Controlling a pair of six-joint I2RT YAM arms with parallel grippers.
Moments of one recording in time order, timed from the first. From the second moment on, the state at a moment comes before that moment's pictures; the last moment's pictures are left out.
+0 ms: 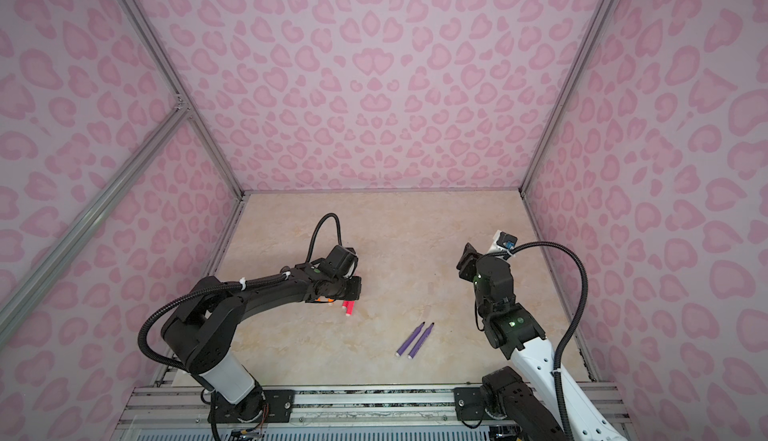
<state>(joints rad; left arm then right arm) -0.68 1.71 0.97 -0.36 0.05 -0.52 0.32 0.74 0.55 -0.18 0.45 0.51</state>
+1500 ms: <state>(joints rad) -0.70 1.77 1.04 -0.43 -0.01 -0.48 0.21 0.96 0.36 0.11 0.49 0.53</state>
